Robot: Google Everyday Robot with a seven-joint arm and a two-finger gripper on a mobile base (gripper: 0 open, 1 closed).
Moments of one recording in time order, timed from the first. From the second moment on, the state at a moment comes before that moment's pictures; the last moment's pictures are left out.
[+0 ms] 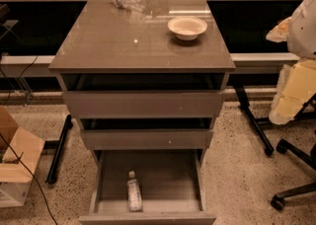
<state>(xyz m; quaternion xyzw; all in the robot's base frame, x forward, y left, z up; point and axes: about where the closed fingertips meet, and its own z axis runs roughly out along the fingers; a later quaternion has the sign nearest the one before) 0.438 -0.217 0.976 -0.60 0.78 -0.03 0.16</state>
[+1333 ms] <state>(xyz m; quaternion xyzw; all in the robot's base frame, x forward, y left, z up) 0.440 -0.183 0.892 -0.53 0.83 0.07 0.14</state>
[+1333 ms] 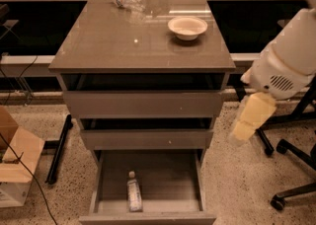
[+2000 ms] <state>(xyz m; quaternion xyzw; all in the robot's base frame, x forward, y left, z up) 0.444 -0.177 0.872 -0.51 0.85 0.09 0.13</state>
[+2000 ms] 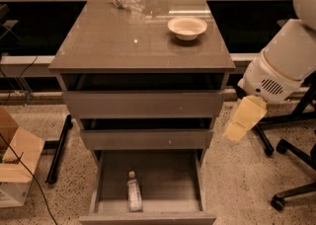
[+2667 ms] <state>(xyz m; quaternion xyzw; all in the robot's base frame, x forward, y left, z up) 0.464 -0.120 0.773 -0.43 0.88 0.18 0.08</state>
